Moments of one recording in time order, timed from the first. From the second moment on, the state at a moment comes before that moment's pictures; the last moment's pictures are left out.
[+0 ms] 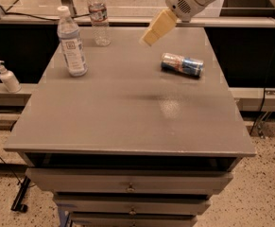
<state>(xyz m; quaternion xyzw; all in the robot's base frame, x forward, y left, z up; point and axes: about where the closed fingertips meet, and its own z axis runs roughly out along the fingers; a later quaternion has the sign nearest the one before) 0.683 -0.064 0.991 -0.53 0.74 0.07 0.41</state>
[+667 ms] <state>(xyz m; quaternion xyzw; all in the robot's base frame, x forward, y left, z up) 0.760 -0.016 0.975 -0.51 0.73 0.11 0.45</state>
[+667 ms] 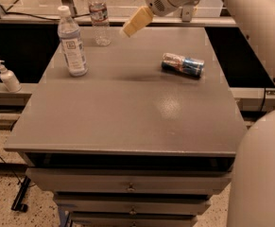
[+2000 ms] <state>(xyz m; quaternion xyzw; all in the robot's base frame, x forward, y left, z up) 0.848 0.098 0.958 -0.42 0.70 0.19 0.54</state>
